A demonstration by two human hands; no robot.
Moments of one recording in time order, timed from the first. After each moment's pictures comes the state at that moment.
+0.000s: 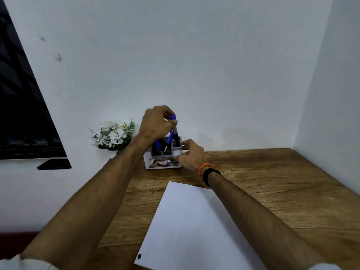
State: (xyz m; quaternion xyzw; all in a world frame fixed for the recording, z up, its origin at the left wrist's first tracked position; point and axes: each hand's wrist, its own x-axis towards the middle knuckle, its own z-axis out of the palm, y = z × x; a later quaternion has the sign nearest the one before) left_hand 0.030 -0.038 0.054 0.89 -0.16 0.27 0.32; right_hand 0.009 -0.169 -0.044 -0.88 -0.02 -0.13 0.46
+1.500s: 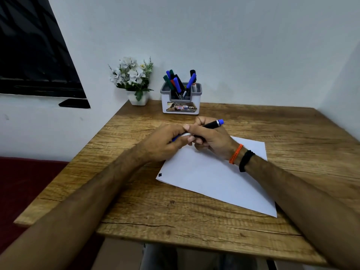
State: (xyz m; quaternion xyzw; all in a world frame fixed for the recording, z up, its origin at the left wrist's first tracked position) left_hand -0.122 0.017 -0.064 0.86 -0.36 0.07 0.35; right_hand -0.111 -0.161 -0.076 -0.65 -0.21 0.07 0.73
